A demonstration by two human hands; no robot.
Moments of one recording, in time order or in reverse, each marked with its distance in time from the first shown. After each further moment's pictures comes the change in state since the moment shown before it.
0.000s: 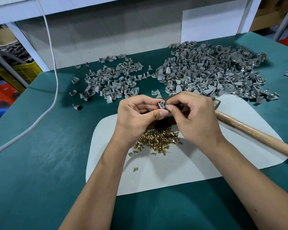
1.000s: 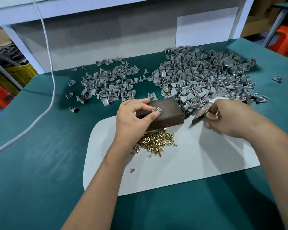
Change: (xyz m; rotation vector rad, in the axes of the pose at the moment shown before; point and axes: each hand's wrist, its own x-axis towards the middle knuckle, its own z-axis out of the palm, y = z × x) left_hand 0.002 -0.009 0.001 0.569 0.229 -0.069; right_hand 0.014 0.056 -0.077 -0.738 -0.573 0.528
